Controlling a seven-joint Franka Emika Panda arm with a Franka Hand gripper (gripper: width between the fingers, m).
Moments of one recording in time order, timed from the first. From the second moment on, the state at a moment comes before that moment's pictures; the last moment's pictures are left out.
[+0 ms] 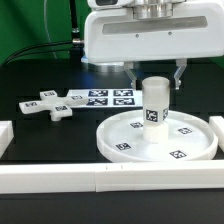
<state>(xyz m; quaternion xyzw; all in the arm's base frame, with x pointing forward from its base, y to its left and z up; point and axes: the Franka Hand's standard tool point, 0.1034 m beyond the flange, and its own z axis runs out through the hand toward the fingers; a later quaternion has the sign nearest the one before) 0.565 0.031 0.097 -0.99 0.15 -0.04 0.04</state>
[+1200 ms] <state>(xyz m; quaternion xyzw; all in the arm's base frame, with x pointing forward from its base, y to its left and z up) 0.561 0.036 0.096 -0.84 0.53 -0.01 0.06</state>
